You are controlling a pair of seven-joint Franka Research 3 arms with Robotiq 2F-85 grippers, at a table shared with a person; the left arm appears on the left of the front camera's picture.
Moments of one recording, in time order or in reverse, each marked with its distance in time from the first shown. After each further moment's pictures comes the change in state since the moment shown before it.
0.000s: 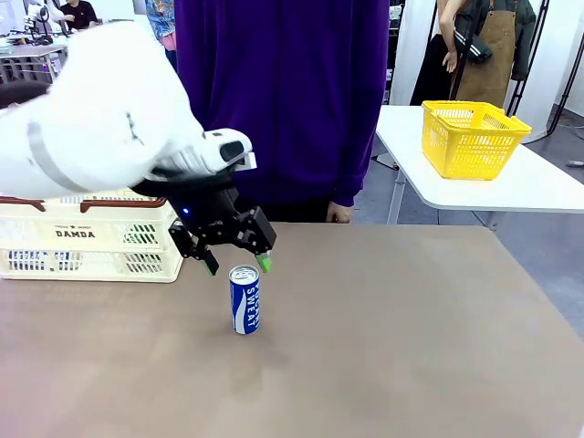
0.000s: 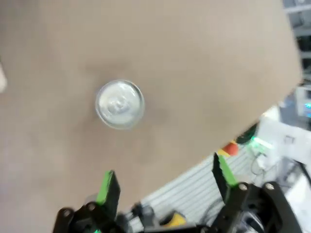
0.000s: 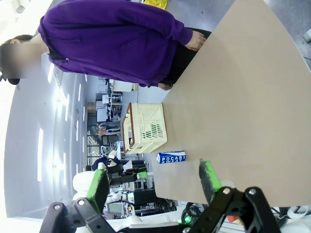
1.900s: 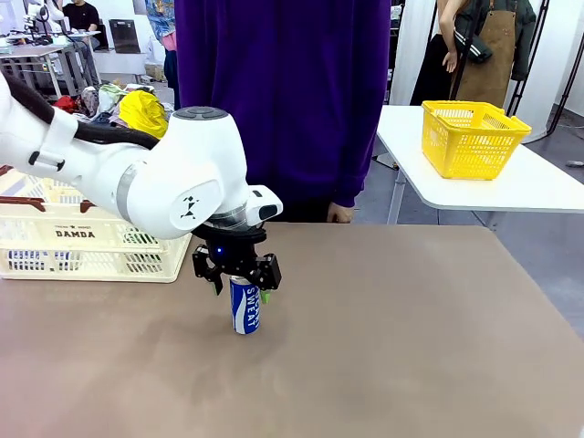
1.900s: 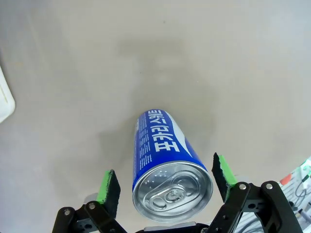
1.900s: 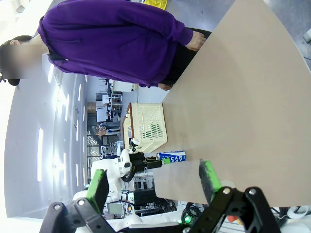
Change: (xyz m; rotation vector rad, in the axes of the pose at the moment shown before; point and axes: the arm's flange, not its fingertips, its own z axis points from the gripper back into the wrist) left arm 0.035 0.017 -0.099 0.211 0.077 -0.022; right arm 0.000 0.000 0.000 0.000 0.000 0.000
